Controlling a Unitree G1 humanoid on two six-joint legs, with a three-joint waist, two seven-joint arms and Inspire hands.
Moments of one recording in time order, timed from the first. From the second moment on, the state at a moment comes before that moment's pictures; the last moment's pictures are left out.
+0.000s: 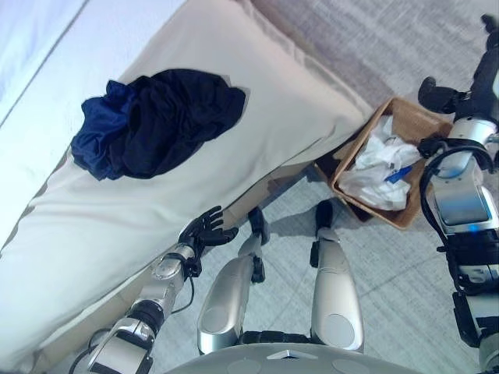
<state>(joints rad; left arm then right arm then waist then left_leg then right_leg) -0.20 0.25 -0.25 0.84 -0.51 -0.12 -0.12 -0.49 -0.77 -0.06 0.03 -0.24 0.32 -0.56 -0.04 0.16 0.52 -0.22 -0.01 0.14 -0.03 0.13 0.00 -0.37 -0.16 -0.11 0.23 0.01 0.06</state>
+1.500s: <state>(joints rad) -0.19 0.44 -0.19 0.88 -0.48 -0.09 -0.14 -1.22 -0.50 0.60 1.11 -0.29 0.35 -0.14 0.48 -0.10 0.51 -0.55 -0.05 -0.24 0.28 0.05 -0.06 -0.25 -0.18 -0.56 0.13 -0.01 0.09</state>
